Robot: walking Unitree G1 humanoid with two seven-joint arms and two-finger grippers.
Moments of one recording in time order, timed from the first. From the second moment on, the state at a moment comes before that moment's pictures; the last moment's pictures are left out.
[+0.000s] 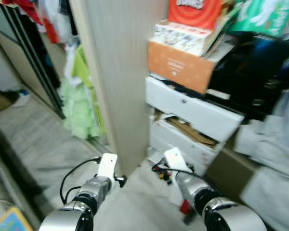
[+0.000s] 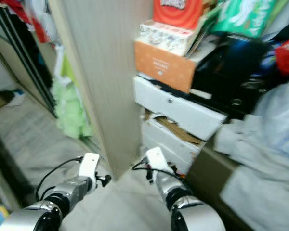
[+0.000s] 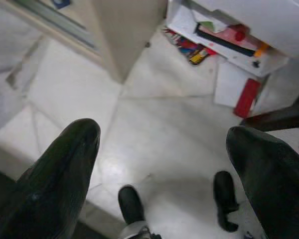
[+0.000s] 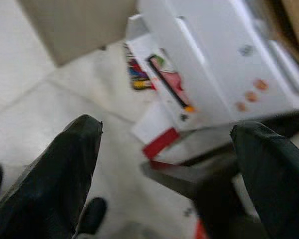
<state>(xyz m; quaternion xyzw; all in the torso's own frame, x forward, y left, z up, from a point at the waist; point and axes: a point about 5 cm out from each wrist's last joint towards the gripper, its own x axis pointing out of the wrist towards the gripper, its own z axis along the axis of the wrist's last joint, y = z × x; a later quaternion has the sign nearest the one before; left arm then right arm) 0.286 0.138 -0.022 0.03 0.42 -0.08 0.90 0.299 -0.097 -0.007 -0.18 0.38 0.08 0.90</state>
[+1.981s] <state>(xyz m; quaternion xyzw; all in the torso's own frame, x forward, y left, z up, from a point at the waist) 0.287 0.157 -0.020 0.03 0.42 -0.06 0.91 0.300 -0.075 -0.002 -0.18 0.36 0.12 0.91</state>
